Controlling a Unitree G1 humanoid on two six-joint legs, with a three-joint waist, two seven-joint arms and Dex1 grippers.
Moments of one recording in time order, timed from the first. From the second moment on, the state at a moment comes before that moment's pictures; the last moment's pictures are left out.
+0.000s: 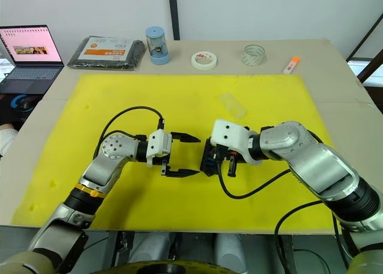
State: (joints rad) left arm -0.45 0.38 -0.31 0.08 -0.20 -0.03 -1.19; right arm -0.56 -0.95 0.35 -0.60 0.35 0.99 0.90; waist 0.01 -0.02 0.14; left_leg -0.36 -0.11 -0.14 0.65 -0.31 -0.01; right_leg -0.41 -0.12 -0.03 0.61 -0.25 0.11
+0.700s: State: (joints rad) left arm -0.45 0.38 -0.31 0.08 -0.20 -0.03 -1.19; right arm -0.55 -0.94 0.35 -0.58 0.35 0.99 0.88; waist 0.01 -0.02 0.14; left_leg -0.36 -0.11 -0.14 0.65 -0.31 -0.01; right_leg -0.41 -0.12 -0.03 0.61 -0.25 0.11
